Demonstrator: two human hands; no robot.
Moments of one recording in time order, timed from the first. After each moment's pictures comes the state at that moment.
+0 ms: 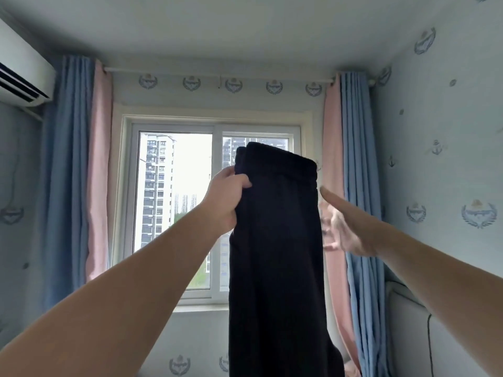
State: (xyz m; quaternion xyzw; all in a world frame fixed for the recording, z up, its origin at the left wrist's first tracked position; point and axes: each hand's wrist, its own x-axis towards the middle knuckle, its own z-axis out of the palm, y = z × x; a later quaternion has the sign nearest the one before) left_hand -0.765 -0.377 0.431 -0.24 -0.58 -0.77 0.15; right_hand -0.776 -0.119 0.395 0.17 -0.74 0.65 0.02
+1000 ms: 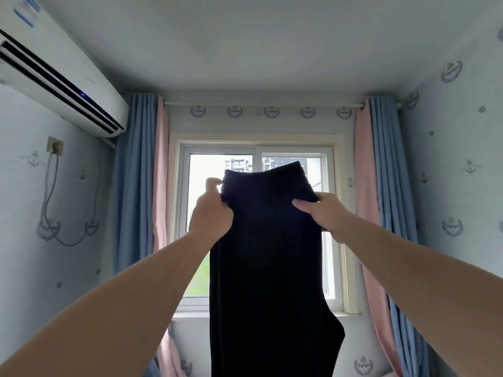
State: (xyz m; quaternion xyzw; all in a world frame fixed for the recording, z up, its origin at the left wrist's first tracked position) left_hand -0.668 -0.649 0.426 -0.15 -0.78 -0.41 0.45; right_hand -0.659 -0.405 0.436 0.16 -0.74 0.59 0.28
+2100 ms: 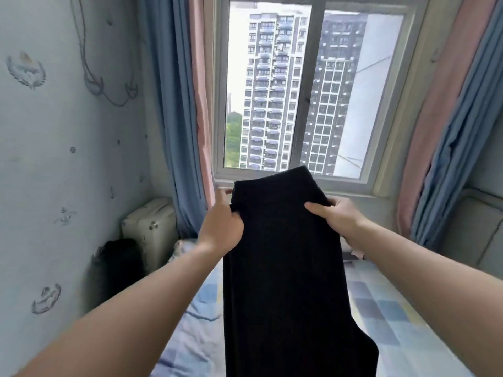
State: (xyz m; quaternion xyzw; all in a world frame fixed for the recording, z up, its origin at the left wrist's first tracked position) left_hand -0.660 -0.820 0.104 -0.03 -0.84 -0.50 0.23; right_hand -0.666 -0.569 0.152 0.04 -0.81 0.59 0.05
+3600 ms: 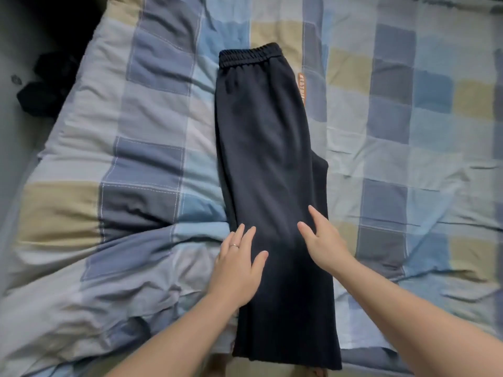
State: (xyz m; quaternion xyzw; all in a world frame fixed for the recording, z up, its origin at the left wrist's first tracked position) left_hand -0.692 -0.887 -0.569 0.11 -0.87 -0.38 -0.29; right_hand -0.772 -0.692 -0.555 -0.13 -0.89 0.28 -0.33
